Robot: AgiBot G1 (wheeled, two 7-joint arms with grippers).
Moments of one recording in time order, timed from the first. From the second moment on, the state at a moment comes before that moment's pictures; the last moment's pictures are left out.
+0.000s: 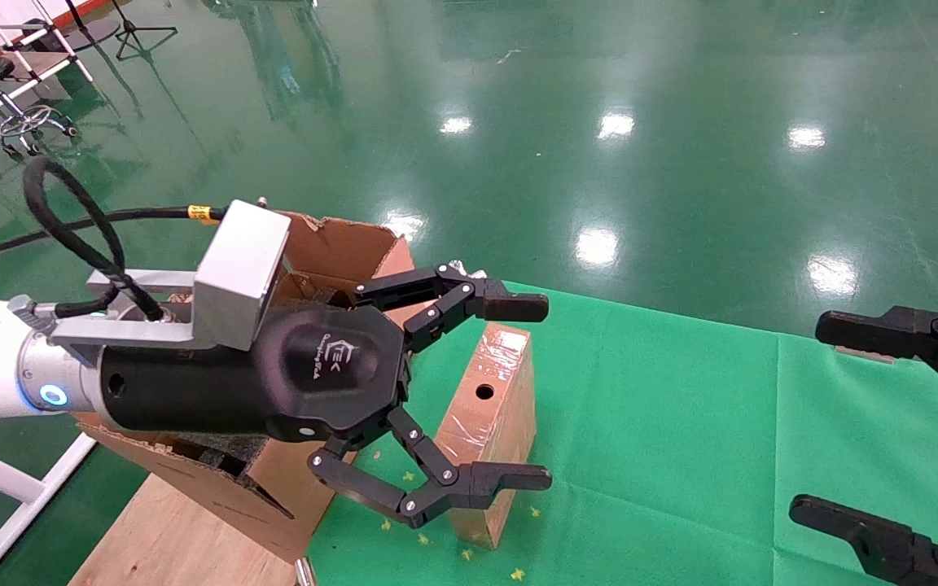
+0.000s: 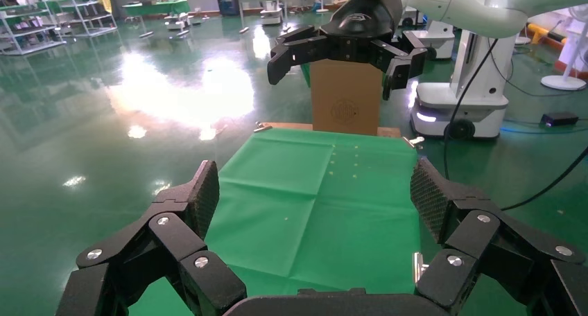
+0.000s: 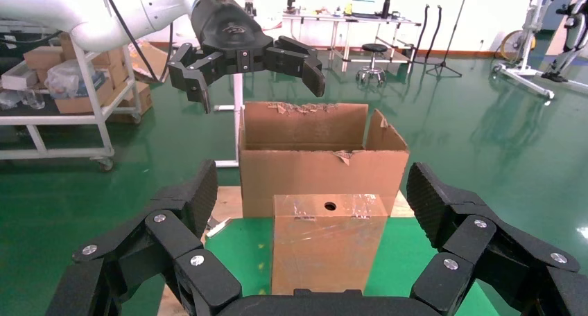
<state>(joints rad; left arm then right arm) -1.08 0.61 0.28 -1.28 0.73 1.49 -0.19 1.09 -0.58 -0.34 1.25 -0.68 -1.46 0.15</state>
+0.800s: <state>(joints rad) -1.17 0.61 0.33 -1.33 0.93 1.45 -0.17 1.09 -0.58 -0.34 1.25 -0.68 -1.46 0.15</state>
